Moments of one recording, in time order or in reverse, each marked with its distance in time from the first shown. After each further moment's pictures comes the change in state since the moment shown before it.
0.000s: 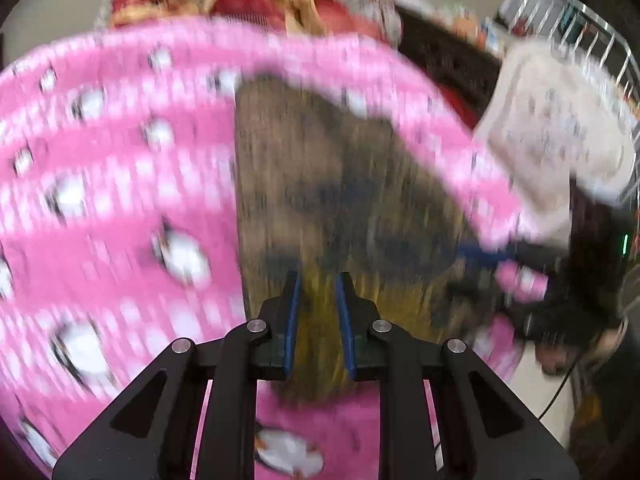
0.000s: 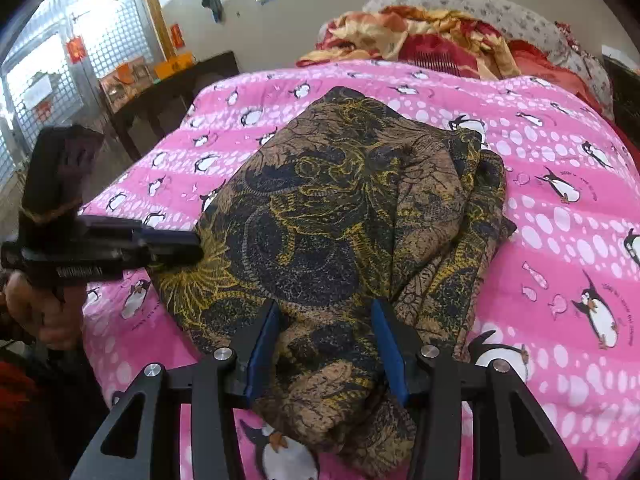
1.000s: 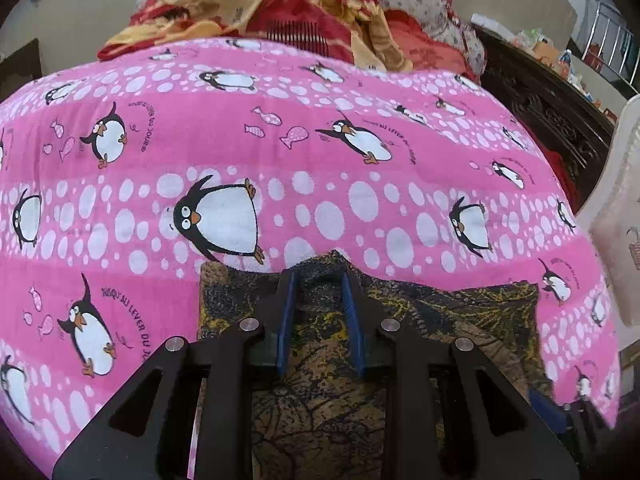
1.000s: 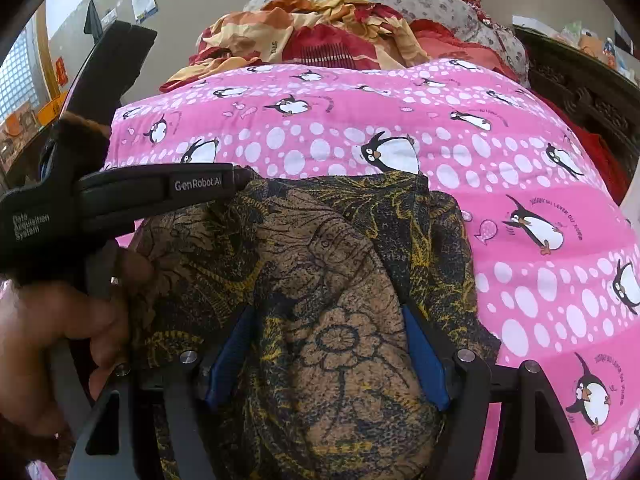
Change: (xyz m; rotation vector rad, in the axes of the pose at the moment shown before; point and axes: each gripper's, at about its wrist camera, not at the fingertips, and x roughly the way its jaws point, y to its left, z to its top) left arm 0.164 0.024 0.130 -0.095 0.014 0.240; right arm 0.081 -0.047 0.073 0.259 -0.043 -0.334
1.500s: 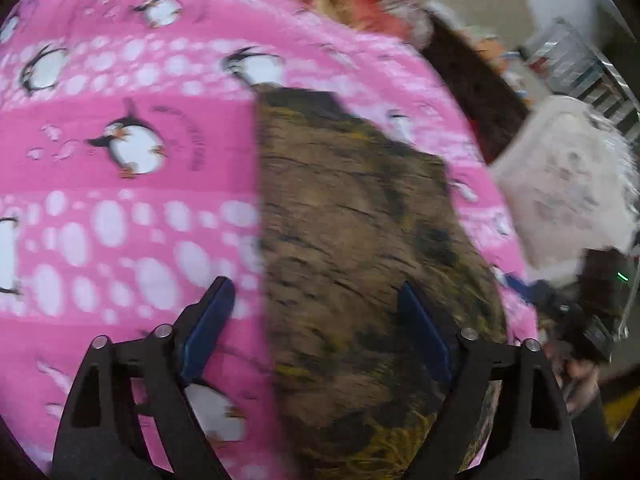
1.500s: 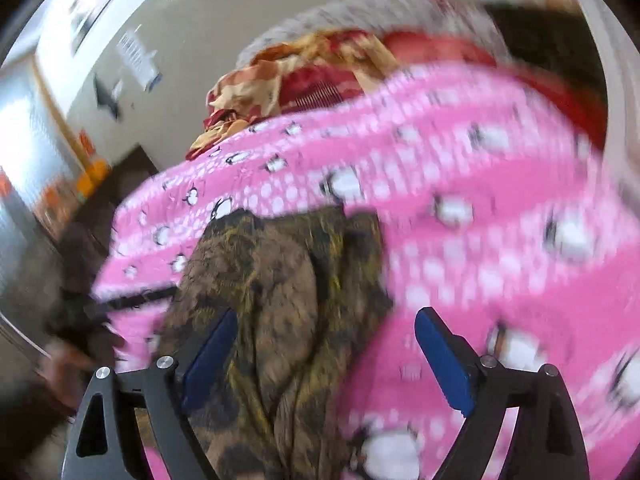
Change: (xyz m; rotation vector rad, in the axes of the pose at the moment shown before) left arm -0.062 0.063 -0.085 -0.039 0.122 -0.395; right arm -0.082 -0.112 -0.036 0.287 -0.029 0.340
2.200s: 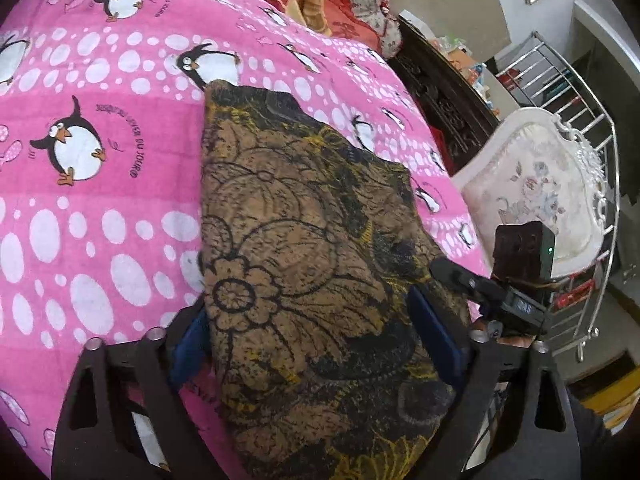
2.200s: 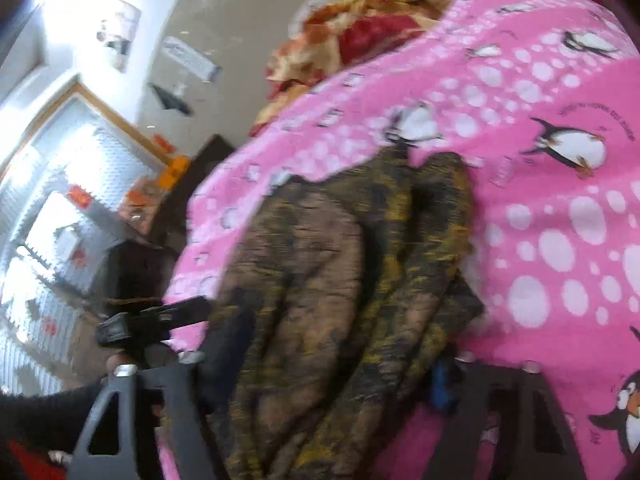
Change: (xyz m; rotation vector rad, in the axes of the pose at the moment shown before) left arm 0.015 0.000 0.011 -0.050 -0.007 -0.103; right arm 0.080 -0.019 0.023 -0.006 0.091 0.278
